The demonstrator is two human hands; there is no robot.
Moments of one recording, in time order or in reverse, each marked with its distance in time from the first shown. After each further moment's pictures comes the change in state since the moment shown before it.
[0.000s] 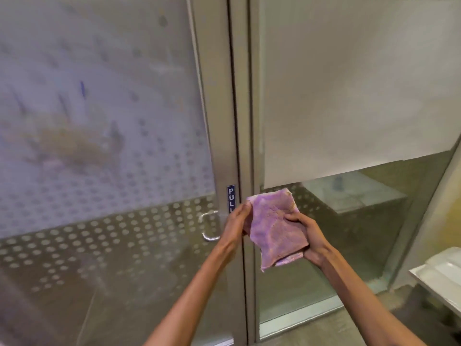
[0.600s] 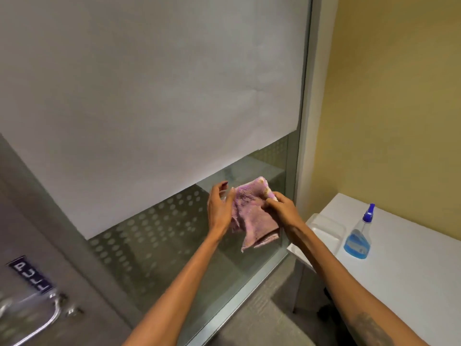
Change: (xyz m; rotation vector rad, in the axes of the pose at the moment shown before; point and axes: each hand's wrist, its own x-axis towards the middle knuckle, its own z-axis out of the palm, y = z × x) left_hand 0.200 -0.040 0.421 0.268 -0.031 0.194; right_hand -0.073 -0.208 -0.327 -0.500 0.719 -0.319
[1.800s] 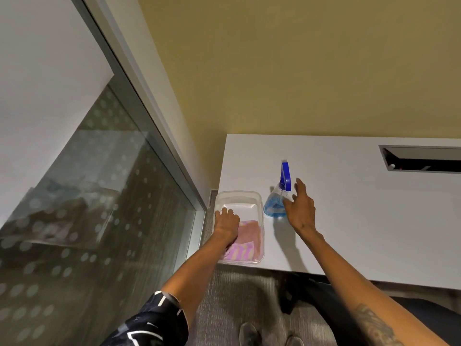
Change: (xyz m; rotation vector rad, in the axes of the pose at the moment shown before) left_hand 0.089 -0.221 0.486 1.363 -1.404 0.609; right_hand 0.166 0.246 -0.311 -0.364 0.902 0.490
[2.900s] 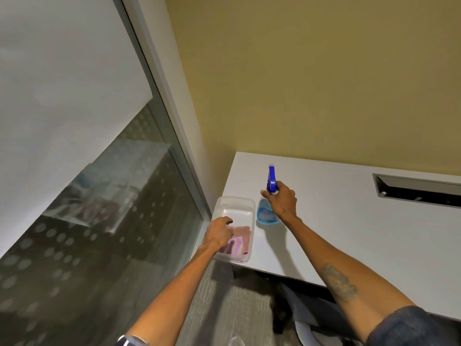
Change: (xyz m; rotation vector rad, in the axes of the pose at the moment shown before) left_hand -0.133 0.034 -0.040 -0.955 0.237 -0.245; right_hand -0.020 -0.053 -0.047 -0.054 -0.093 -0.188
